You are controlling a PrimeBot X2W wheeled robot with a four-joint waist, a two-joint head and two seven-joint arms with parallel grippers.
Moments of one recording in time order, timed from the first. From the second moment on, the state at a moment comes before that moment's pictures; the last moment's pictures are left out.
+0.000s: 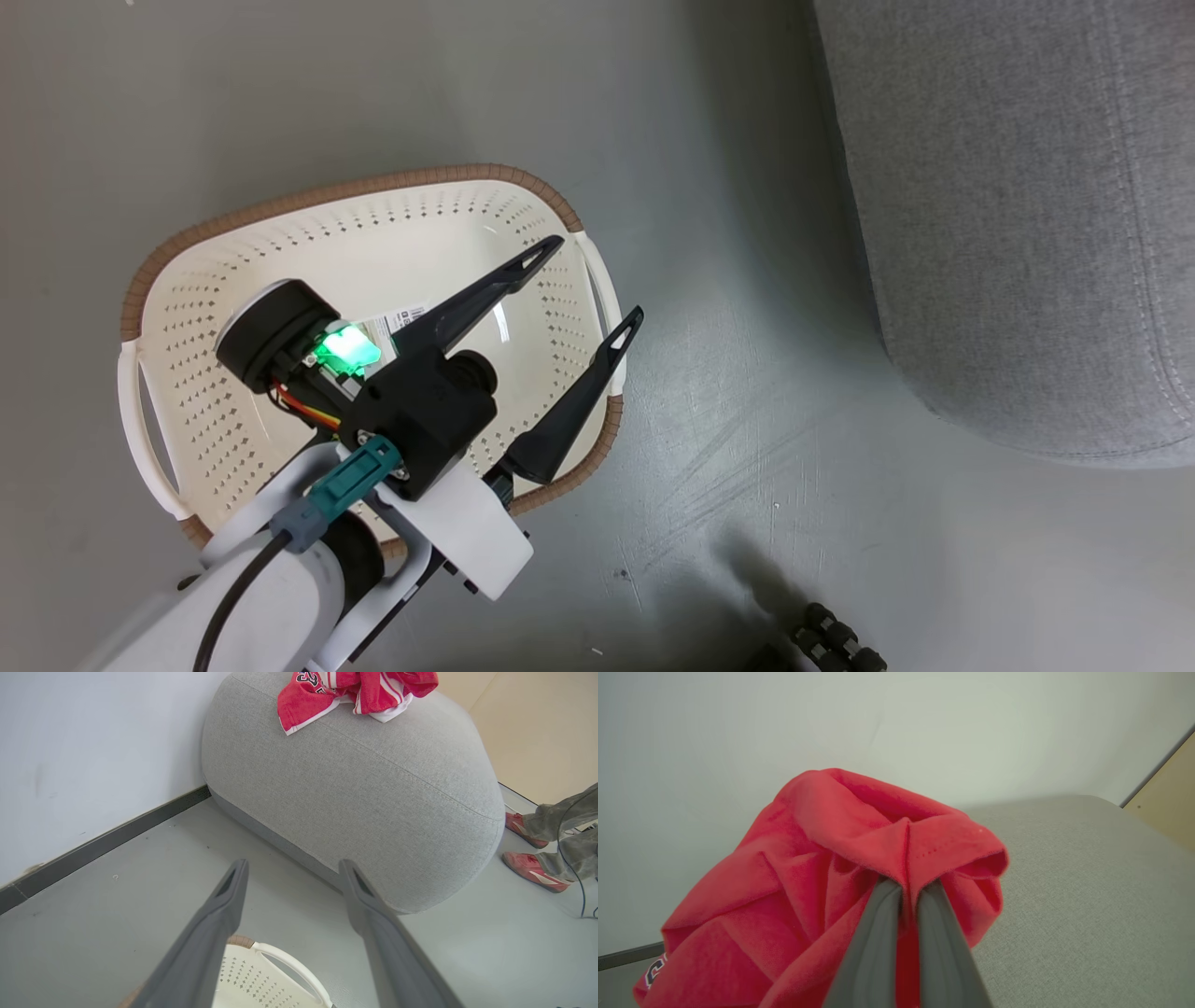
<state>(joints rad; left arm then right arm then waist) -0.54 0.38 -0.62 -0.46 -0.39 0.05 0.29 -1.15 -0.54 -0.23 0.61 0.25 0.12 -0.02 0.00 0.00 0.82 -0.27</state>
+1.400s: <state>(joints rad) -0.56 0.39 -0.59 -0.42 -0.39 0.03 0.25 -1.12 -0.36 -0.26 0.64 0.18 0.12 -0.10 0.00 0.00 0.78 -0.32</state>
